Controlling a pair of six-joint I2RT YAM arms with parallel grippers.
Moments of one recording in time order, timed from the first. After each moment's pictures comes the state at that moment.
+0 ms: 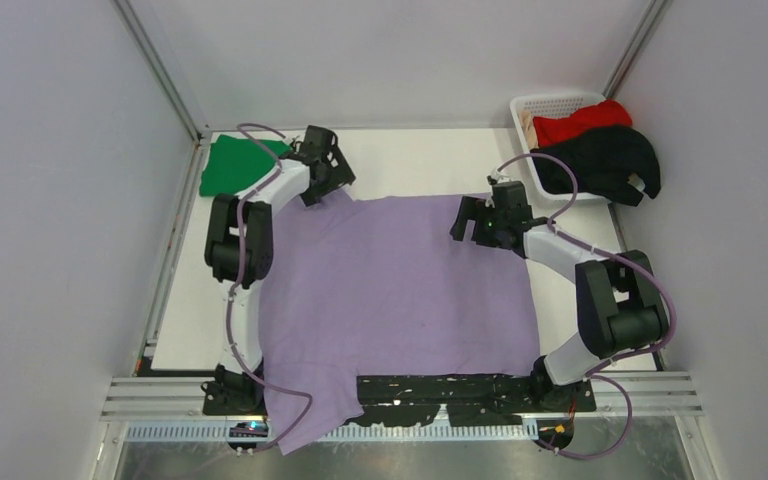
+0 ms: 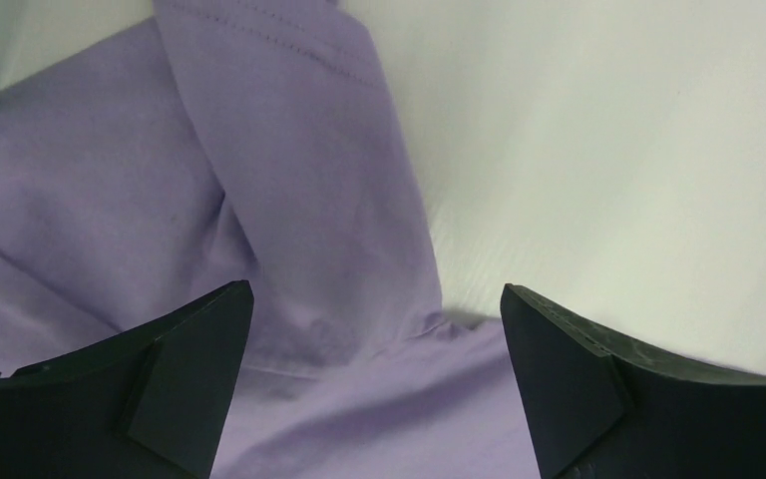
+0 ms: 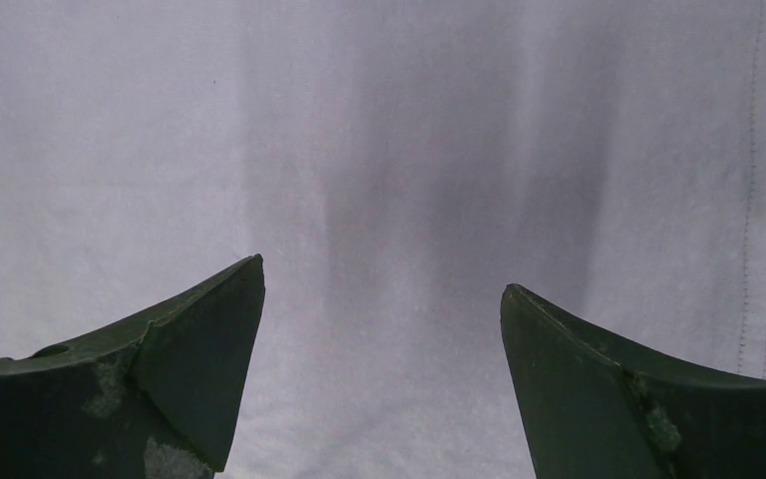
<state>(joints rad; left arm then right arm) -0.29 2.15 1.70 -0.49 -0.14 -0.73 0.23 1.56 0.85 -0.09 -0.11 0.39</state>
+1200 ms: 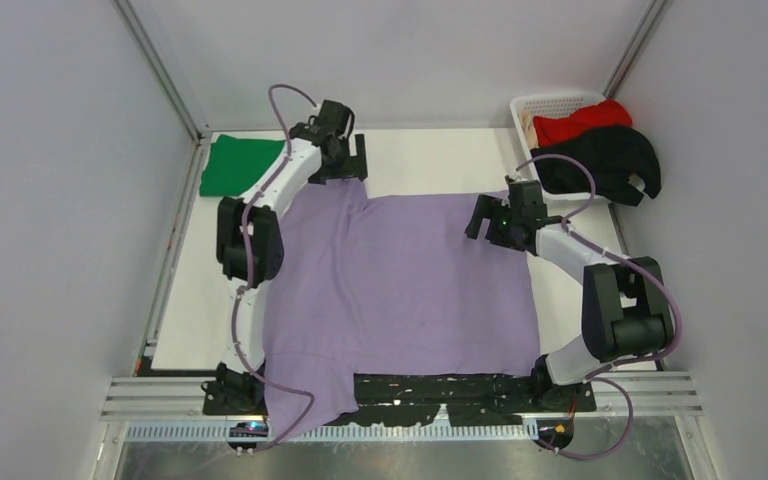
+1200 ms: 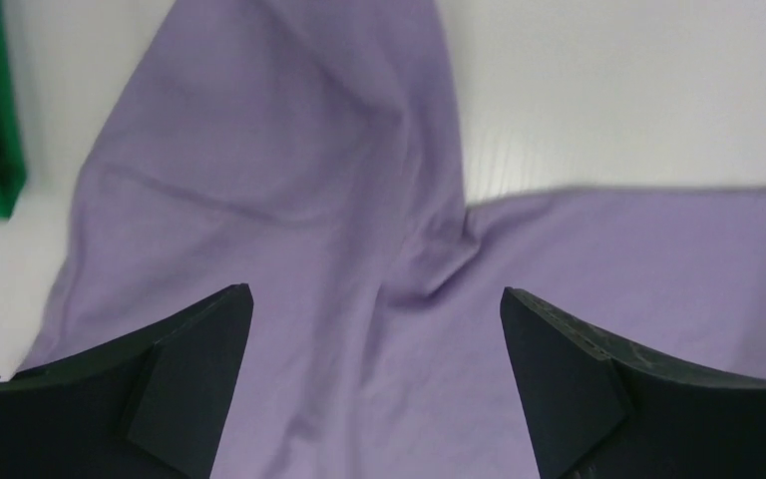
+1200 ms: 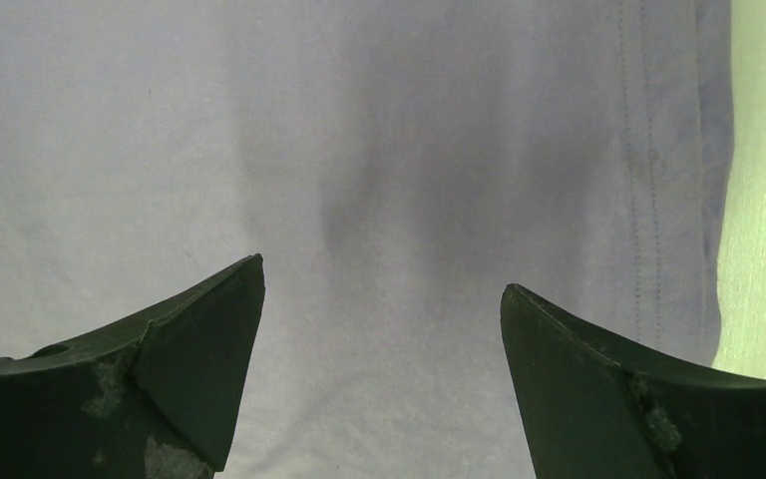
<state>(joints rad) -0.35 2.29 2.14 -0.83 -0.09 -0.41 0.15 1.54 0.85 -0.16 -0.11 0.39</state>
